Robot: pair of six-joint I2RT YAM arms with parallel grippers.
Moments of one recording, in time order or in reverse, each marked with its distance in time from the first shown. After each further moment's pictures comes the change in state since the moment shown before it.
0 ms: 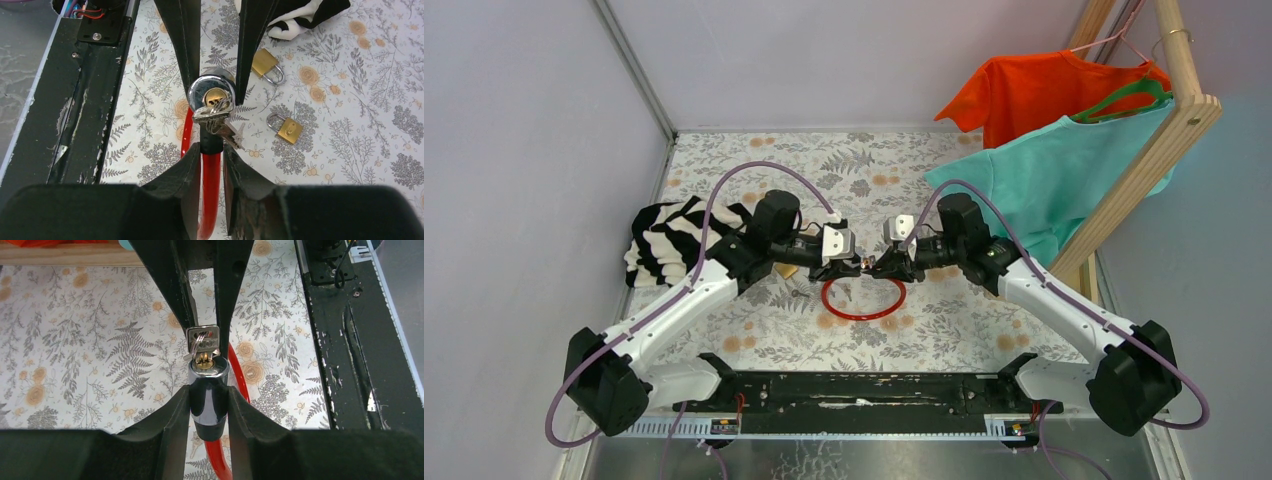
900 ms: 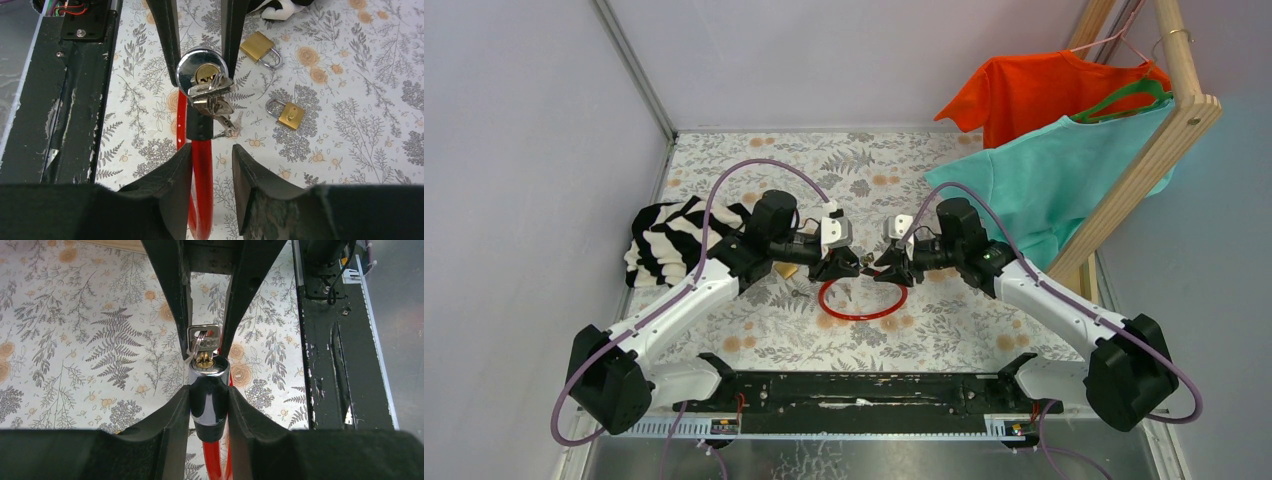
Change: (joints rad) left arm 0.034 0.012 -0.040 0.074 0.011 -0.177; right arm -0.010 0.016 -0.064 0.083 0.040 0.060
